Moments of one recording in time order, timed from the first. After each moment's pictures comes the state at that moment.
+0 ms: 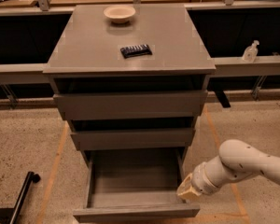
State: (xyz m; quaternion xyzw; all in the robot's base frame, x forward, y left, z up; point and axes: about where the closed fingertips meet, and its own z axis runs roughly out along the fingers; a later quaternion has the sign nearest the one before) arm 0.417 -0.162 0.498 -0.55 0.78 0.24 0.15
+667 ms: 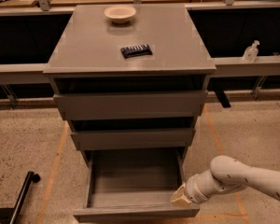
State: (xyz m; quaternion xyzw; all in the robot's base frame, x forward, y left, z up) arm 0.423 -0.148 0.406 -0.49 0.81 0.28 0.15
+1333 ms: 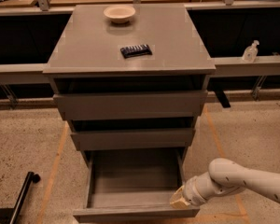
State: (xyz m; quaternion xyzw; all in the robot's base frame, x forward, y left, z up) arm 0.418 -0.144 0.395 -0.49 0.81 0.28 0.15
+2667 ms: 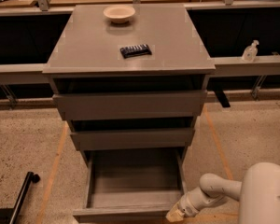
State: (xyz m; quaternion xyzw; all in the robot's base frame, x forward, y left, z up) arm 0.413 -0.149 0.221 -0.42 0.83 0.36 0.07
